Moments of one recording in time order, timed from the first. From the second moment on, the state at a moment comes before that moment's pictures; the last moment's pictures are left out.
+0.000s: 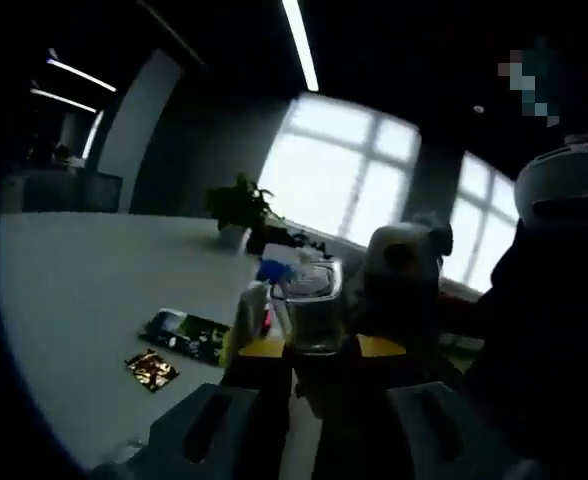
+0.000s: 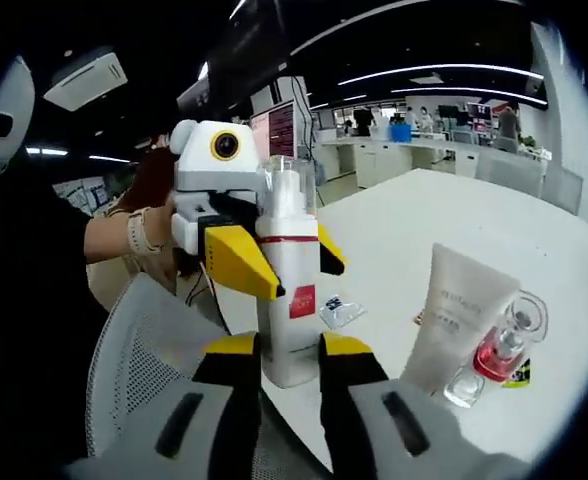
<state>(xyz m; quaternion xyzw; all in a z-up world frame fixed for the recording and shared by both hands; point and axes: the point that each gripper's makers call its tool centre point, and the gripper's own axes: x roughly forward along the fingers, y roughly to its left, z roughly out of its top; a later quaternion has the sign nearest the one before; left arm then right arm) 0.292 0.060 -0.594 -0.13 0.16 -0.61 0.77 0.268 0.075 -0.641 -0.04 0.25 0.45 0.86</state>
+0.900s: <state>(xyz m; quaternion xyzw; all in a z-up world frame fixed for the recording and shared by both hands) 0.309 0.055 -0.622 -0.23 0.23 -0.42 0.85 0.293 0.052 -0.652 -0.19 0.20 0.32 0.90</state>
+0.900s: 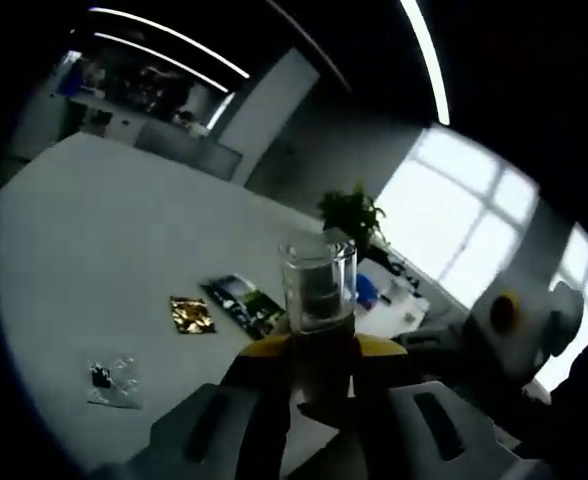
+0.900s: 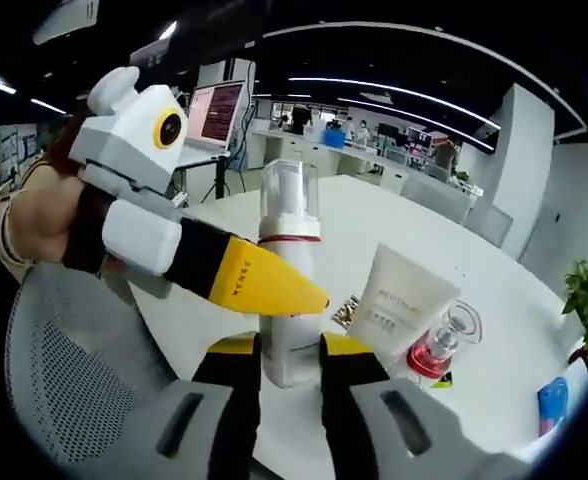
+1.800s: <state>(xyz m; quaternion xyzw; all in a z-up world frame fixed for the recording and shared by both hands) 0.282 0.039 -0.671 0.07 0.22 -0.57 0.79 0.284 0.052 -0.606 -0.05 0.14 0.39 0.91</state>
